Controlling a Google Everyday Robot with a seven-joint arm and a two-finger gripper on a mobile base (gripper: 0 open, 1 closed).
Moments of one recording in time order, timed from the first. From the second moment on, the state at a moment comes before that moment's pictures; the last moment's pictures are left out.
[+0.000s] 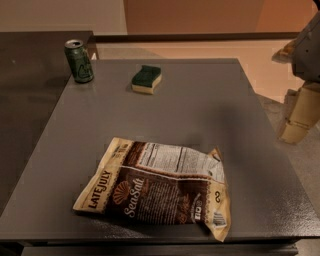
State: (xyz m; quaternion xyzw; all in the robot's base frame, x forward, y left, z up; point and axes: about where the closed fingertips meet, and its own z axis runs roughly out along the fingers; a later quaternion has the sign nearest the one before) arm 0.438 -0.217 0.976 -0.60 0.78 -0.03 0.16
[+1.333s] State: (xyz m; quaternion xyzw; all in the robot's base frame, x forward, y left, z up) arm 0.422 -0.161 0.939 -0.64 0.75 0.05 0.16
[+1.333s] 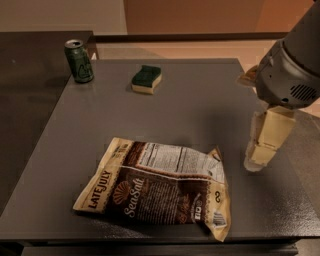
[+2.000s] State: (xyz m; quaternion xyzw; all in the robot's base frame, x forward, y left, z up) arm 0.395 -0.113 0.902 -0.67 0.73 0.10 0.11
